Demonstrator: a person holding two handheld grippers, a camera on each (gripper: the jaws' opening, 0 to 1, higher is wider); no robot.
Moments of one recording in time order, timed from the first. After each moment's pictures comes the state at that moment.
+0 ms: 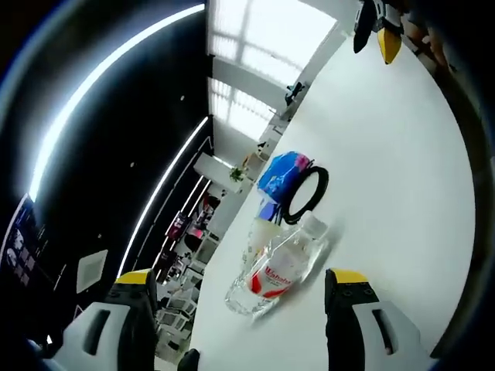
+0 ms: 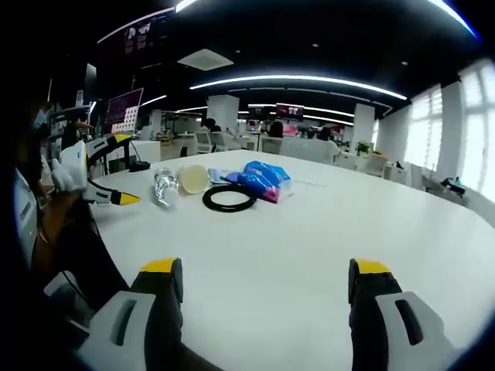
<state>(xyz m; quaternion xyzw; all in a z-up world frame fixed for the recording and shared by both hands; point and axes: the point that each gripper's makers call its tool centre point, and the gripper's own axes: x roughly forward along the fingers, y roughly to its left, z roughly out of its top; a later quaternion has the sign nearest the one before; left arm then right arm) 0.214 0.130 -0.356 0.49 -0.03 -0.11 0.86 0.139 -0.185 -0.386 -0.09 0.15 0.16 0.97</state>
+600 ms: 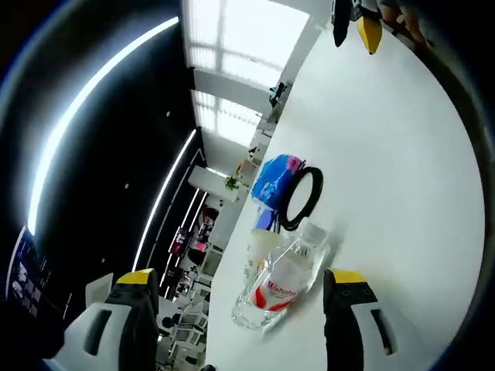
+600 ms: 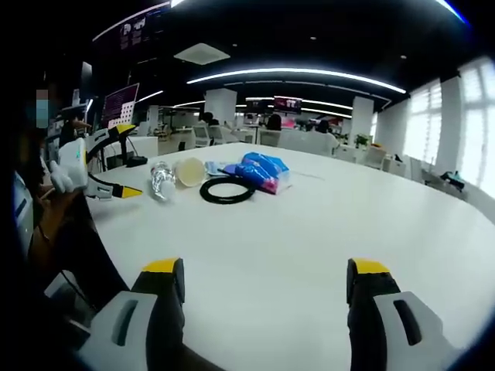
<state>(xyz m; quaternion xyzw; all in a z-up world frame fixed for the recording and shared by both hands) 0.222 0.114 -0.353 0.54 -0.06 -0.12 0.83 0.140 -0.186 -0.396 -0.08 0.17 0.16 0.97</state>
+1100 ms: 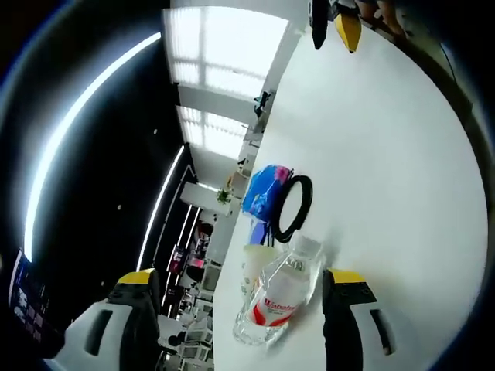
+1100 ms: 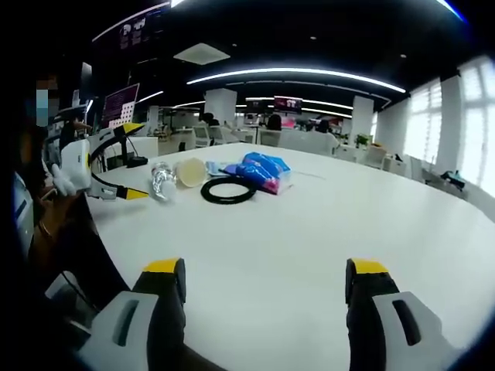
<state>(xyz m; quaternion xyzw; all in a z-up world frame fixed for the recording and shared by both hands) 0.227 0.091 -0.355 0.58 -0.09 -0.16 0.79 0.140 -0.183 -0.396 -0.08 0.17 0.16 0.97</state>
